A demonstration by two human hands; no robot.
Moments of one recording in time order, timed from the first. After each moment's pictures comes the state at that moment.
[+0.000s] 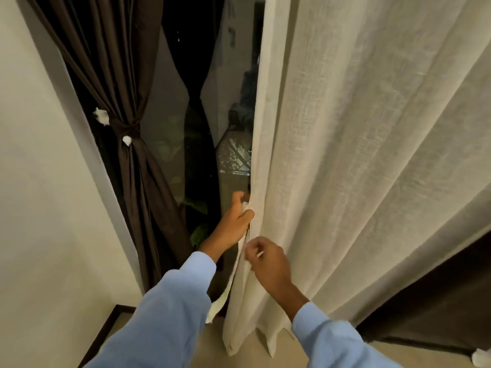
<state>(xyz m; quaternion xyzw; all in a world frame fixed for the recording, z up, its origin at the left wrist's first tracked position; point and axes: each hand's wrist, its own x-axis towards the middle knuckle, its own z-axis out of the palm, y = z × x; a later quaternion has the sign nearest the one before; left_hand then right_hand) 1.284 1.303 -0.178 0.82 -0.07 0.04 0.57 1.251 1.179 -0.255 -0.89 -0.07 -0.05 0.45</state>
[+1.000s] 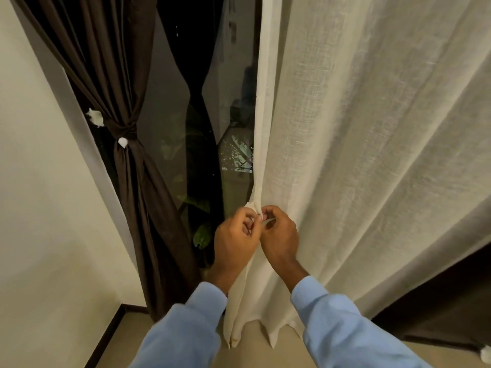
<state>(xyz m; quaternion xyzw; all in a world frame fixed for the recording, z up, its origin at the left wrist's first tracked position) 1.262 1.290 -0.211 0.82 -0.08 0.39 0.41 1.291 1.187 -0.223 -0.86 -0.02 -0.20 0.48</state>
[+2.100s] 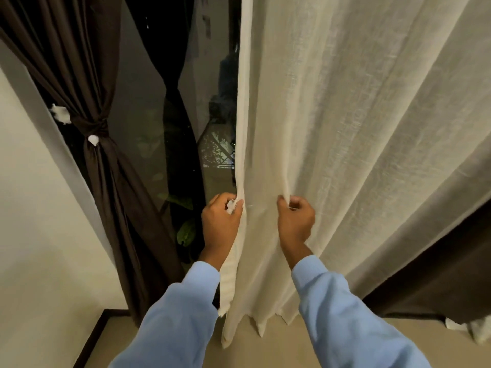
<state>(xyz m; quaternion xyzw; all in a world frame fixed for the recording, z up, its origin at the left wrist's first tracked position) 1.280 1.283 -0.203 0.81 -0.02 0.37 0.46 1.299 1.137 -0.208 -0.71 0.22 -0.27 0.61</state>
